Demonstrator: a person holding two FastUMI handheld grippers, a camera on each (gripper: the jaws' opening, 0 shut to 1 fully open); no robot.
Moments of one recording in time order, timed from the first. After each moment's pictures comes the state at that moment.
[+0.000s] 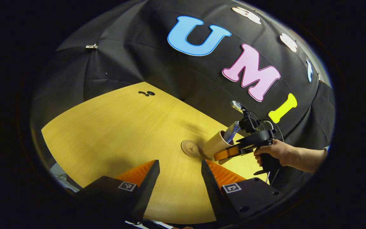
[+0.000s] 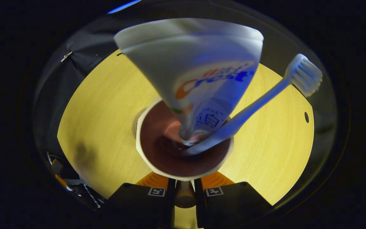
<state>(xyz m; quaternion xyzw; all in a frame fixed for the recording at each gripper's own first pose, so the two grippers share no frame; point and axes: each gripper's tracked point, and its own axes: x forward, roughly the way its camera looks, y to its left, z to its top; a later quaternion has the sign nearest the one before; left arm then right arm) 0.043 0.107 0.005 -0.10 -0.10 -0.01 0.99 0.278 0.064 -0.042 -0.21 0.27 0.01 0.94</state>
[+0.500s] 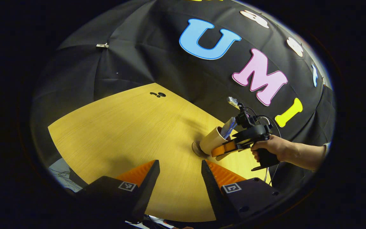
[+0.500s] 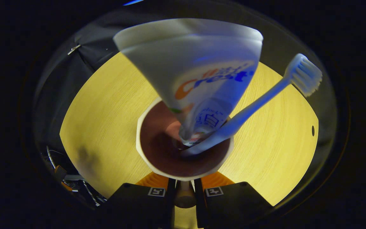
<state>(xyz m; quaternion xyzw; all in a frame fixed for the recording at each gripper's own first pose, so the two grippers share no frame) 0.028 0.138 0.005 -0.12 -0.10 0.02 0.99 0.298 0.109 -0.051 -0.23 0.28 0.03 0.93</state>
